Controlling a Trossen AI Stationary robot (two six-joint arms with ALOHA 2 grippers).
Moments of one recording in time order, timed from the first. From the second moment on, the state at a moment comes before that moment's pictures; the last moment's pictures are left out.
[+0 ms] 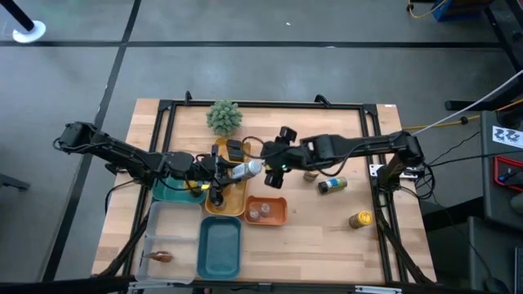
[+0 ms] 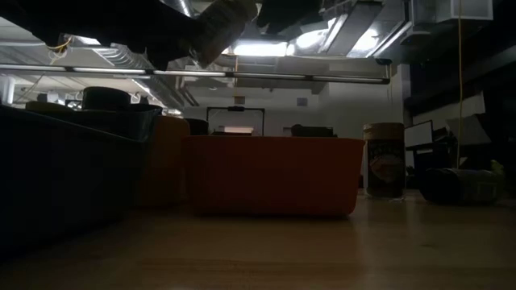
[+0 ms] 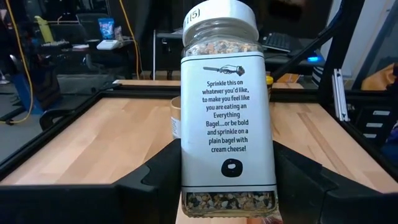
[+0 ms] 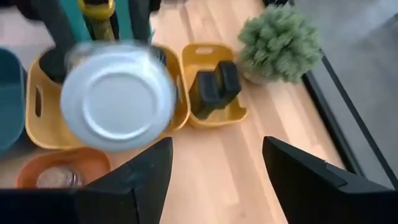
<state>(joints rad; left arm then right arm) -0.18 1.08 0.42 0.54 -0.26 -0.03 0.14 1.79 1.81 -0.91 0.41 0.20</state>
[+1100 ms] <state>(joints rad) -0.18 1.08 0.42 0.53 -0.25 -0.03 0.14 1.87 1.80 -0.62 0.36 0.21</state>
